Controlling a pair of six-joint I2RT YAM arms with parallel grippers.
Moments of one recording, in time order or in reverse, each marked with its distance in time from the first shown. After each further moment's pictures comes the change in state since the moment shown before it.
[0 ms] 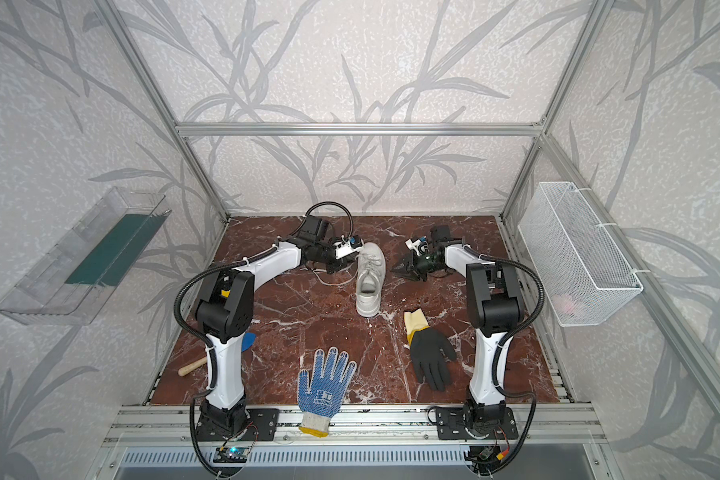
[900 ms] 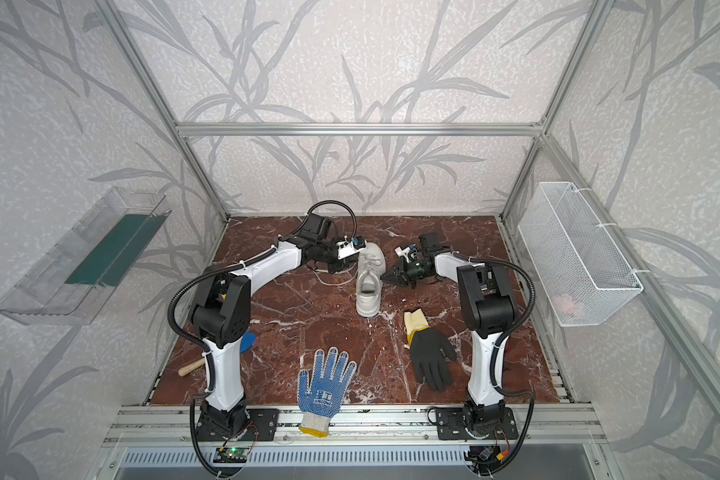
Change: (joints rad) left arm -0.033 -0.042 0.003 -0.034 0.000 0.034; right arm 0.079 0.003 -0.076 0.140 -0.034 0.118
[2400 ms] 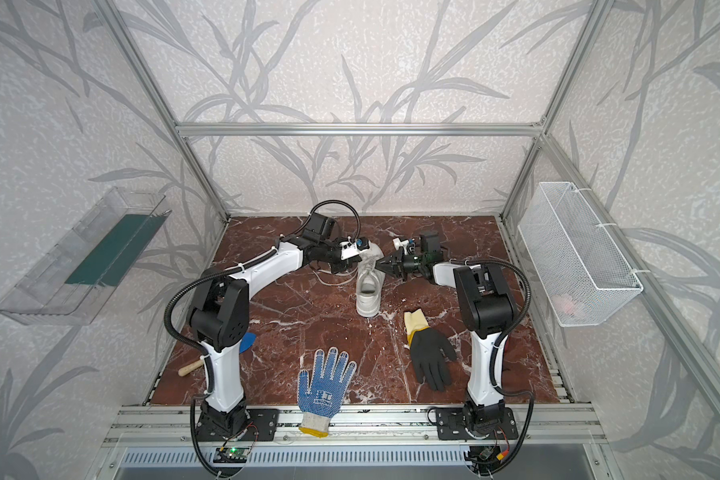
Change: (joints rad) left arm -0.031 -0.026 0.000 -0.005 -0.008 0.018; right arm 0.015 0.001 -0.133 0.698 -0.116 0.566
